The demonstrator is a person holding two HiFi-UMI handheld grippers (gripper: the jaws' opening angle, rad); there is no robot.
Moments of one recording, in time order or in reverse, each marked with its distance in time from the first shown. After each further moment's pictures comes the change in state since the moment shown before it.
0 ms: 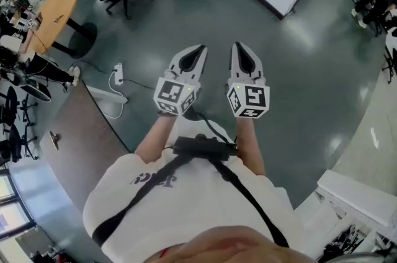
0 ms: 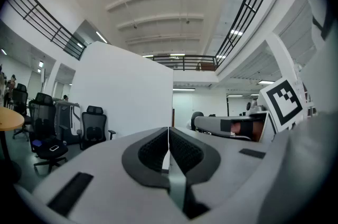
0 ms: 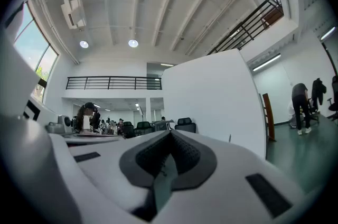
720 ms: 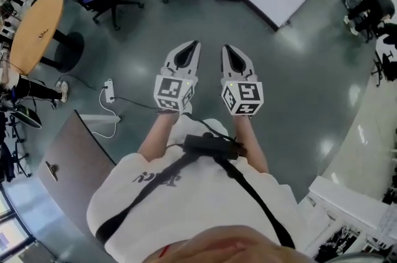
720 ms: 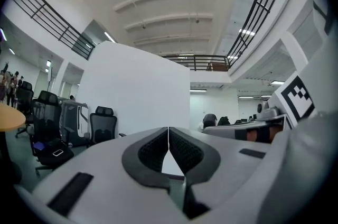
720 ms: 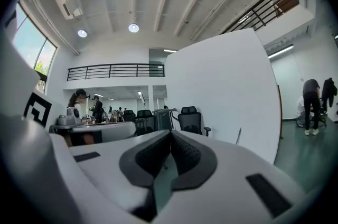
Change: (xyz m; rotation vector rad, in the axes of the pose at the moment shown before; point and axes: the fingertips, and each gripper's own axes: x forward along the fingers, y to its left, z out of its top) left arm 0.114 0.185 -0.008 -0.034 -0.022 0.050; right arm 0.199 0.004 -0.048 -0.025 0.140 0.017
